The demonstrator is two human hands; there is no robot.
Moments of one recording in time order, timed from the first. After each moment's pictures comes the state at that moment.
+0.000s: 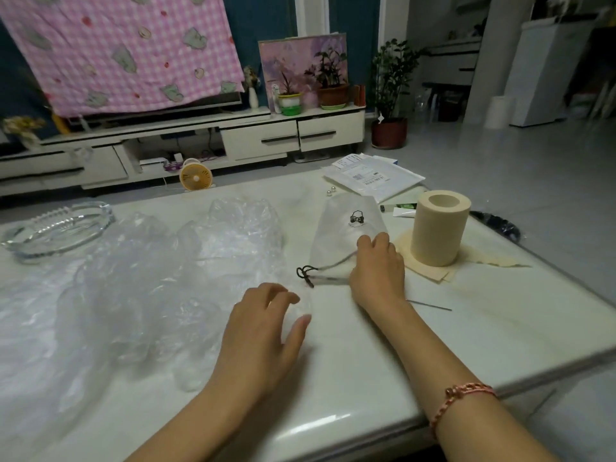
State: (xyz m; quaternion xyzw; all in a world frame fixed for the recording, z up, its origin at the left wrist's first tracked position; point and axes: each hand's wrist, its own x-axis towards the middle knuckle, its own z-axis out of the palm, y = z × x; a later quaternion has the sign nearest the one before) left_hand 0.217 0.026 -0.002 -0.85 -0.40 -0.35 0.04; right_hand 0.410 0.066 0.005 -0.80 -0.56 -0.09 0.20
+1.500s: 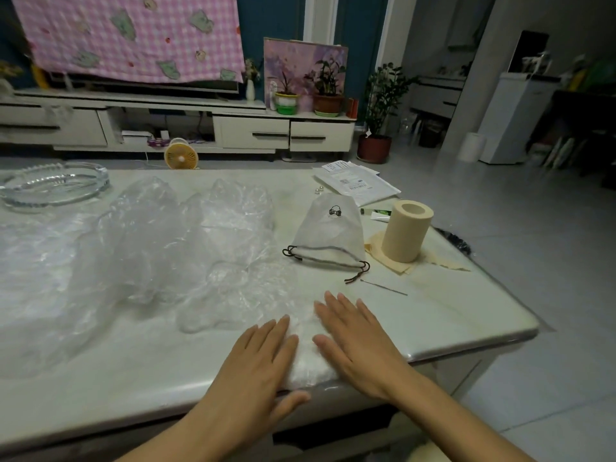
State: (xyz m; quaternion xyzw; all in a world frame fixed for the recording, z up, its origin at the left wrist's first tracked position) left_hand 0.188 -0.054 -0.048 -0.91 -0.33 -0.21 0.15; right_hand 0.387 -0.076 -0.007 -0.63 -0.77 0.07 0.07
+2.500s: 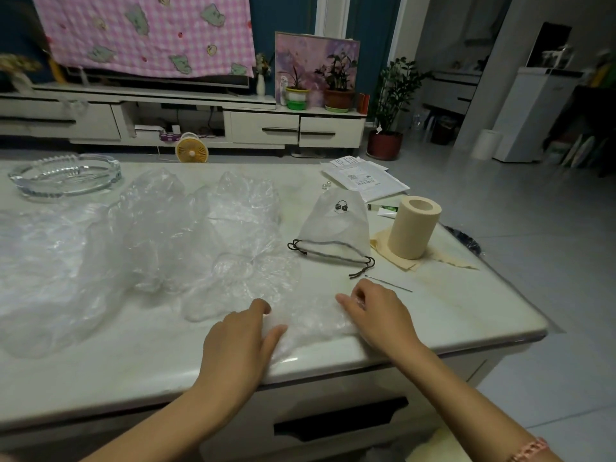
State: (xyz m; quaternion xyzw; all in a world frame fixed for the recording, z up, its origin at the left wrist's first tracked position) left_hand 0.194 -0.052 -0.012 -0.78 -0.56 -0.28 -0.08; right_hand 0.400 -0.055 0.005 -0.75 -0.61 0.10 0.24
